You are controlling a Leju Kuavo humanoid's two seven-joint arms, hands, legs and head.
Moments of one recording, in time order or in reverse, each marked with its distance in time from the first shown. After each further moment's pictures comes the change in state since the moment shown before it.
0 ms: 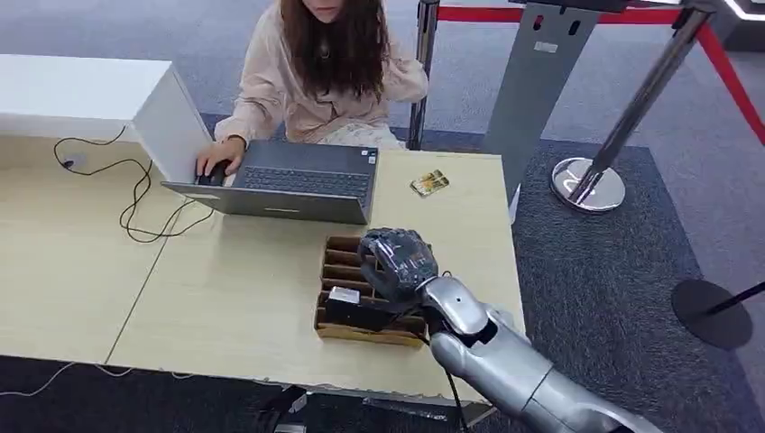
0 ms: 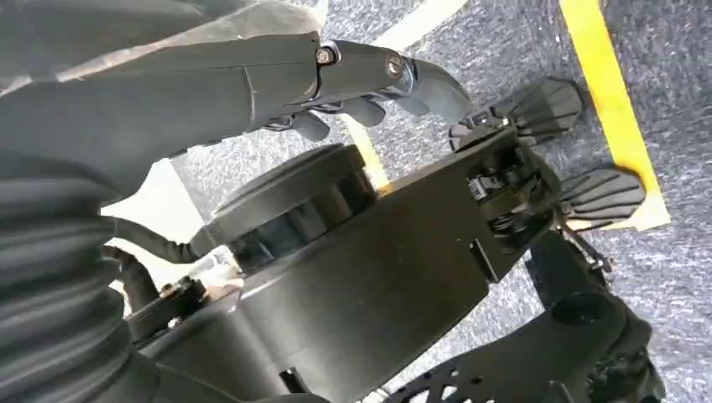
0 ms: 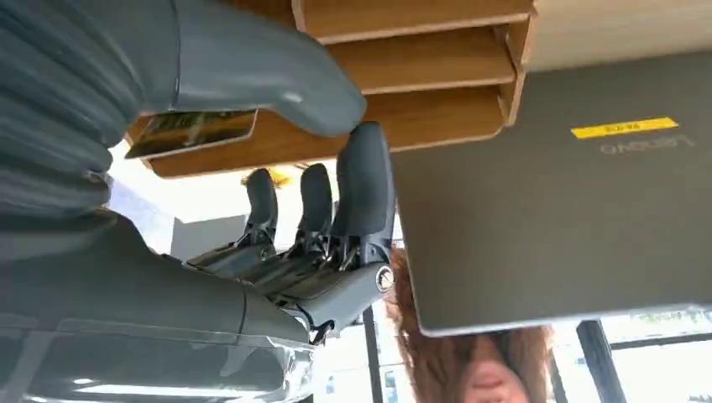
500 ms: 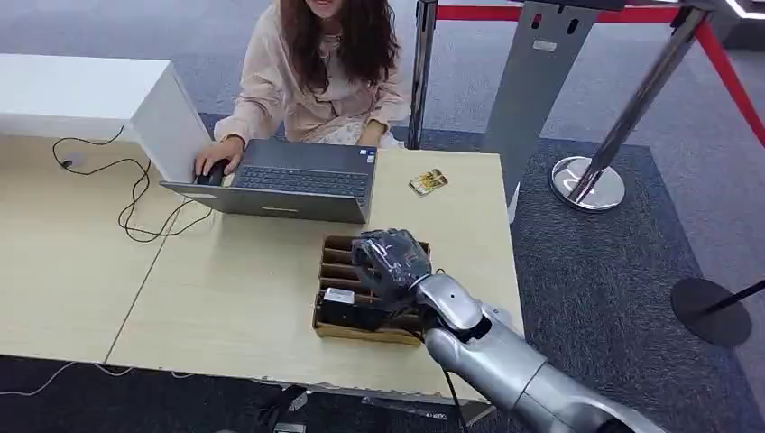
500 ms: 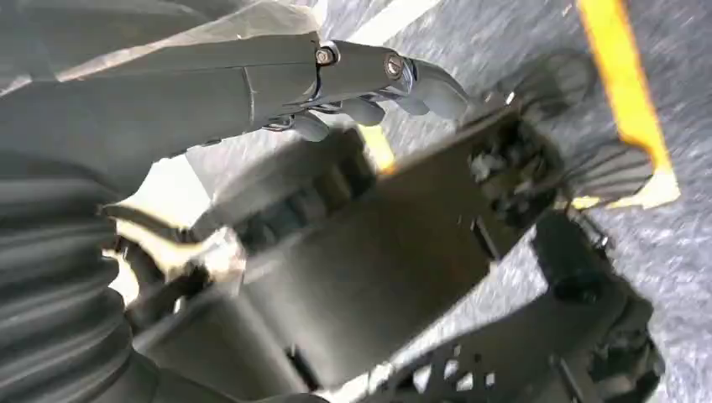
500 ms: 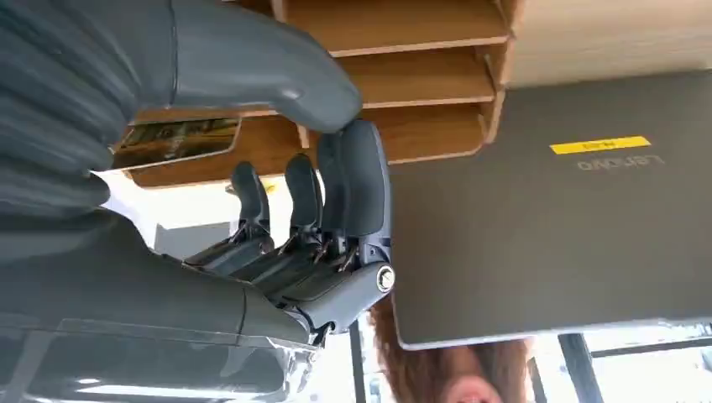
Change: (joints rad) left arm 0.026 -0.029 0.155 0.031 -0.053 -0.060 0.084; right arm -0.035 0.030 0.024 0.053 -0.036 0.005 -0.042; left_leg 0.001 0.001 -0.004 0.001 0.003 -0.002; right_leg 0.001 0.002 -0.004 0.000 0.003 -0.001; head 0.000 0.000
